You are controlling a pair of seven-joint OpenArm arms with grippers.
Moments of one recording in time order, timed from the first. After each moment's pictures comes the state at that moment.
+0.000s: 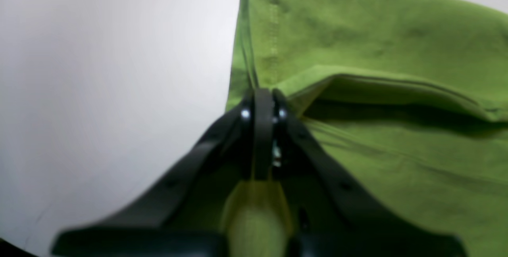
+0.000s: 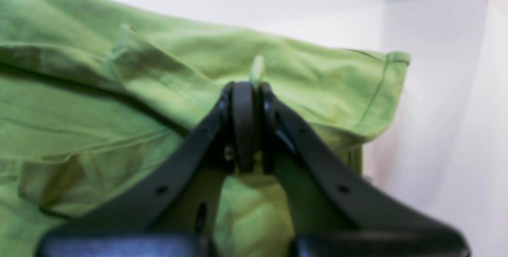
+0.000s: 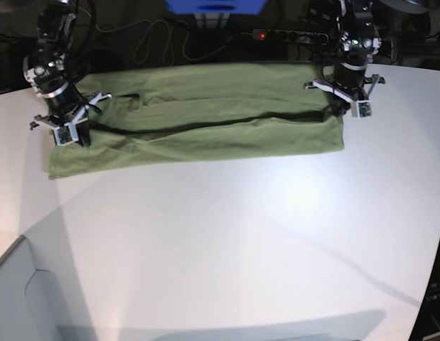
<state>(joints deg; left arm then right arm) 33.5 -8.9 -16.8 105.5 -15.0 -5.3 25.9 -23.3 9.1 22.8 99.3 -0.8 34.4 -17.5</state>
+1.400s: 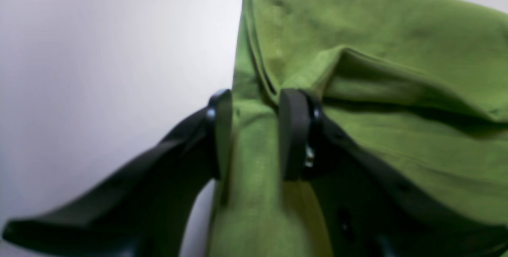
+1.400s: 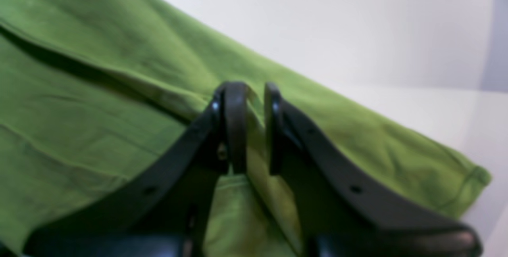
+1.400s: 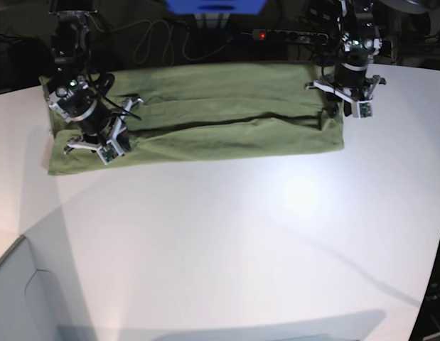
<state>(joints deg) 33.4 -9.3 -16.9 105.7 -14.9 -5.3 26.0 -16.0 9.3 9.6 103.7 -0.7 37.3 -34.4</state>
